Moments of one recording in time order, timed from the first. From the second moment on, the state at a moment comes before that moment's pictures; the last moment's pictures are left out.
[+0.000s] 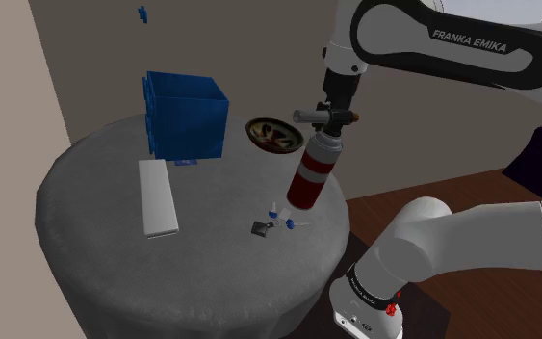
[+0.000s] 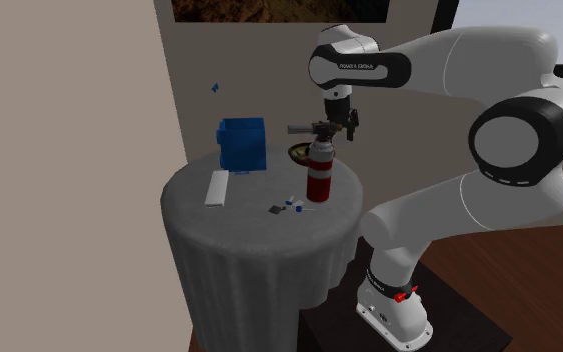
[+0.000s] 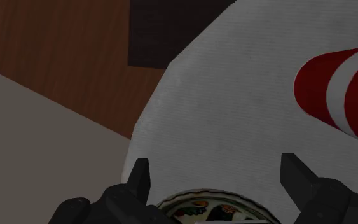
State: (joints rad) arm 0.00 -0.74 0.07 -2.36 -0.11 1.54 -0.07
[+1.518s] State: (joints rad) arm 0.06 -0.35 0.49 -2.16 0.12 1.79 0.55
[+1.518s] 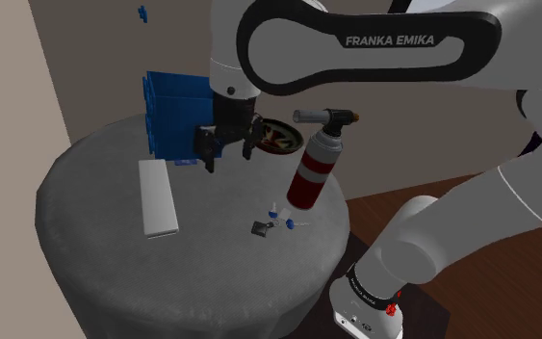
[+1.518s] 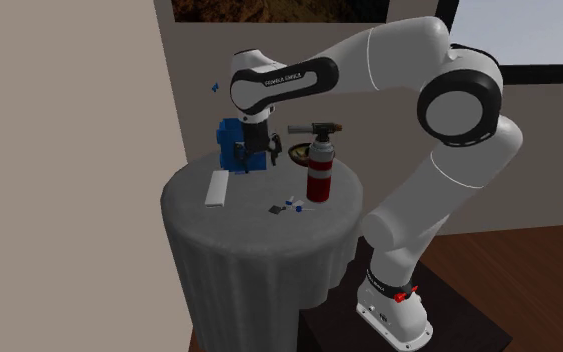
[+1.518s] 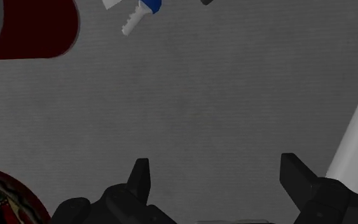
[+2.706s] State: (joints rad) arm 0.10 0.08 0.66 -1.90 -0.07 1.96 0.94
